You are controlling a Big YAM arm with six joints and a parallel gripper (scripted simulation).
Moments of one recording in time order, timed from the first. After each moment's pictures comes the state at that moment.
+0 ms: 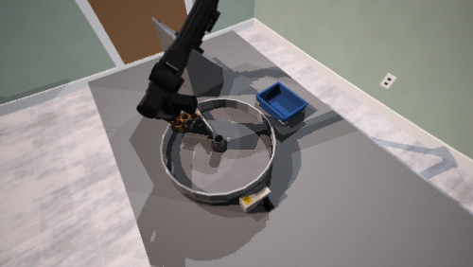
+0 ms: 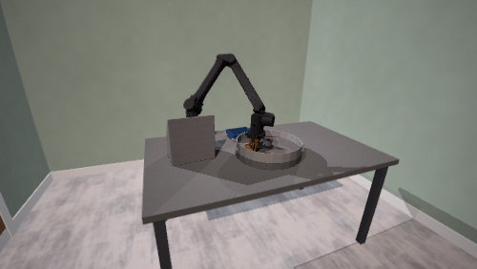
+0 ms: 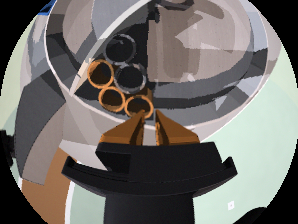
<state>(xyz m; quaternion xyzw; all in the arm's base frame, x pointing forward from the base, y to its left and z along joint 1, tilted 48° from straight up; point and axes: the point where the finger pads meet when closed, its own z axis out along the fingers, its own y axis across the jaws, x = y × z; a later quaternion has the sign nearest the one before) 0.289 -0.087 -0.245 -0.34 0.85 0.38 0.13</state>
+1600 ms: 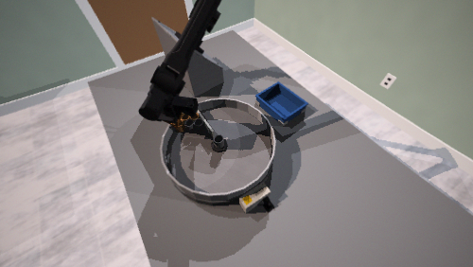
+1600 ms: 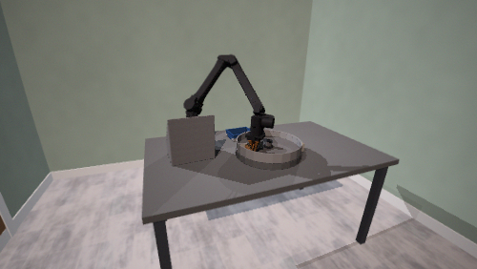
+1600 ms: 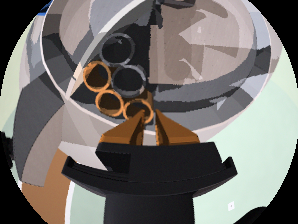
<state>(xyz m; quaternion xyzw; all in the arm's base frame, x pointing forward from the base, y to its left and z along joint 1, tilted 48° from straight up) 0.289 -0.079 -0.252 -0.34 0.85 0.38 0.13</state>
